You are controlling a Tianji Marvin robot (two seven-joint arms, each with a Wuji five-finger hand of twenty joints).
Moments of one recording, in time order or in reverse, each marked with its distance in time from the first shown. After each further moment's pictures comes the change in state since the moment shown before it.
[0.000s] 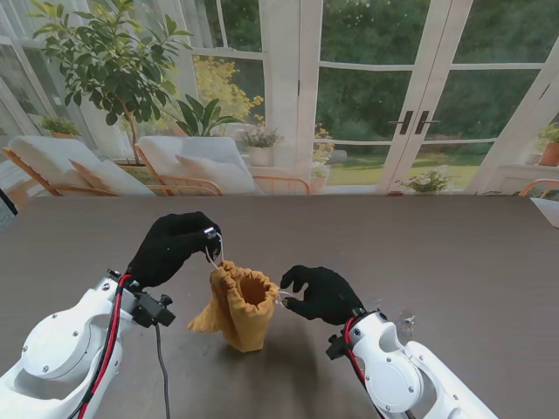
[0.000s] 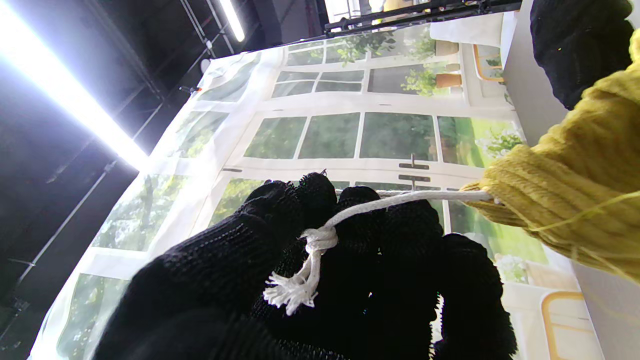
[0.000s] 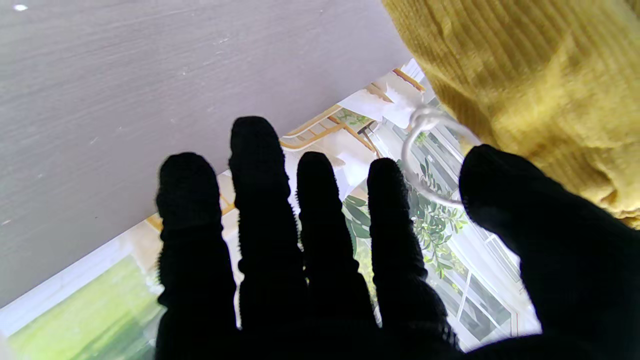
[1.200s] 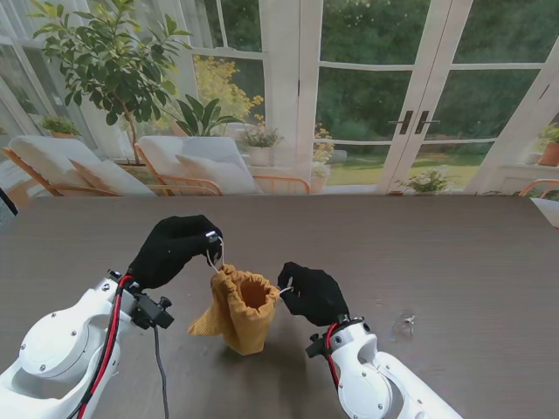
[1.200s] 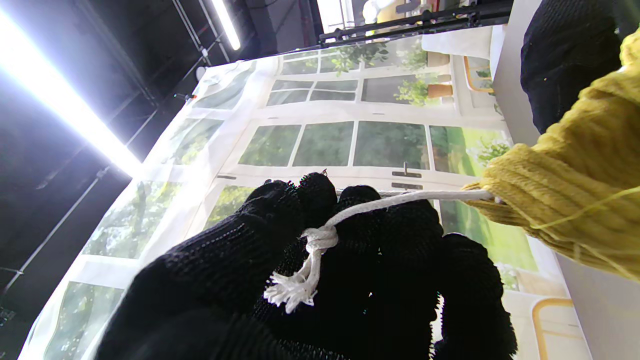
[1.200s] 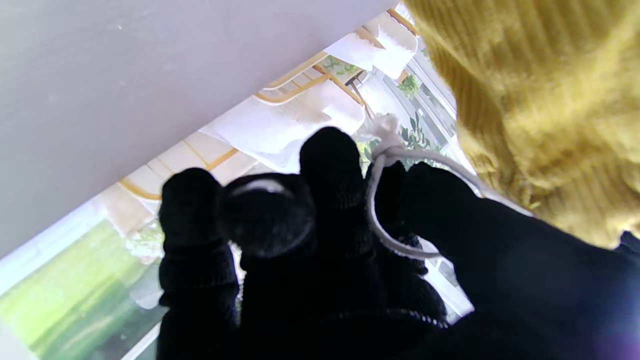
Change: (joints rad) left arm 0.001 0.005 -0.008 0.002 -0.001 0.018 -0.032; right arm 0.055 -0.068 -0.120 0.137 -0.056 -0.035 -0.311; left_hand 0.008 0.000 -0.010 0.000 0.000 0.002 -0.005 0.000 0.000 0.002 0.000 -0.013 0.000 0.001 -0.001 0.000 0.000 0.003 0.000 0.000; right_hand 0.228 0.134 0.022 -0.202 0.062 0.017 0.499 -0.057 0.454 -0.110 0.239 0.153 0.301 -0.114 0.616 0.161 0.001 -0.023 0.359 -0.119
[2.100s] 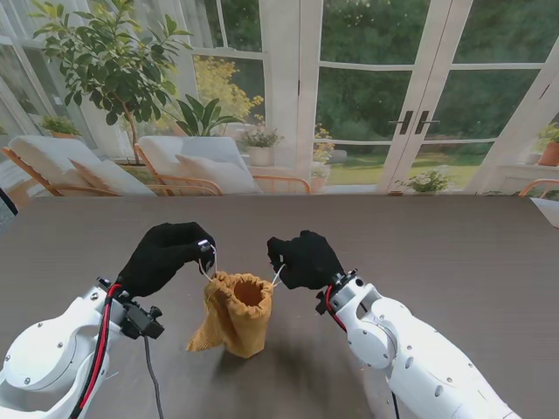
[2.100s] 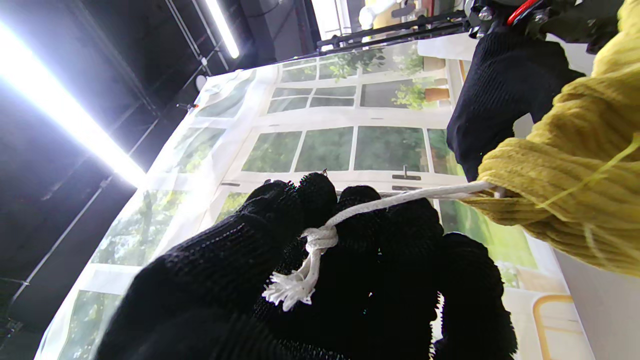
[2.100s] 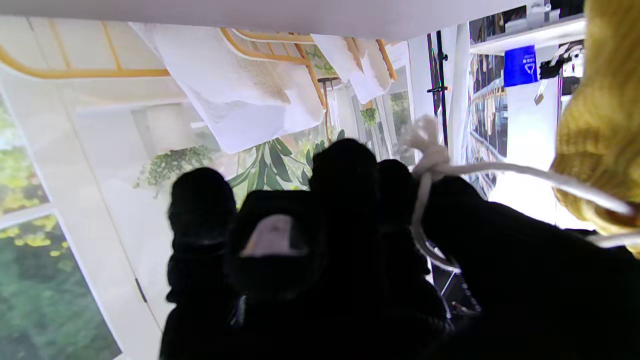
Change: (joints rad) left arm 0.060 0.011 -0.045 -0.035 0.007 -0.024 -0.035; right arm 0.282 0.048 -0.092 0.168 -0.327 -0.138 -0.033; left_hand 0.000 0.000 0.000 0.000 0.000 0.000 0.000 0.000 0.000 0.000 0.001 0.000 0.003 0.000 0.000 0.000 0.010 0.001 -0.002 0.000; right_hand -0.042 -0.020 0.068 -0.024 -0.001 -0.026 0.043 0.052 0.037 -0.065 0.066 0.051 0.015 -0.067 0.150 0.051 0.003 -0.066 0.017 -0.022
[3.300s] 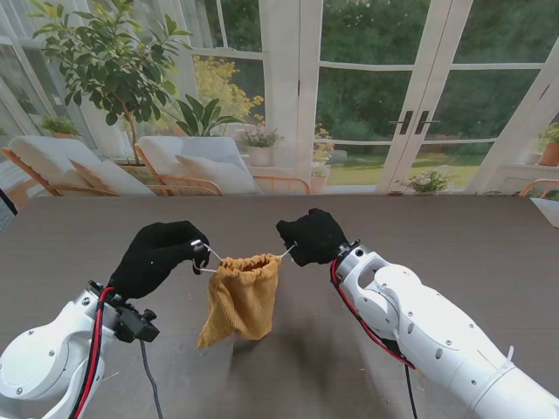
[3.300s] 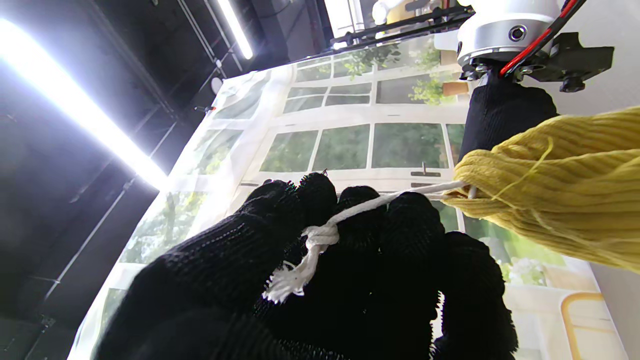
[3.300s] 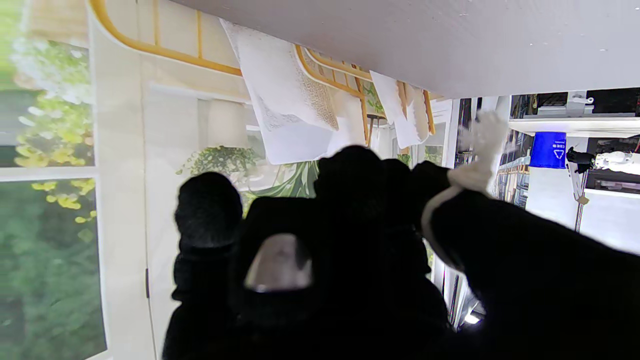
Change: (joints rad) left arm 0.034 0.002 -0.020 -0.028 -0.011 -0.055 0.002; right arm 0.178 0.031 -0.080 0.095 -0.086 0.089 0.093; left_hand 0.000 0.000 0.000 0.000 0.000 0.000 0.000 0.000 0.001 0.000 0.007 0.000 0.024 -0.001 0.003 0.000 0.024 0.004 0.000 0.000; right_hand -0.020 -0.040 0.047 -0.003 0.025 -0.008 0.000 0.034 0.023 -0.030 0.038 0.003 0.008 -0.033 0.063 0.059 0.001 -0.054 0.044 0.000
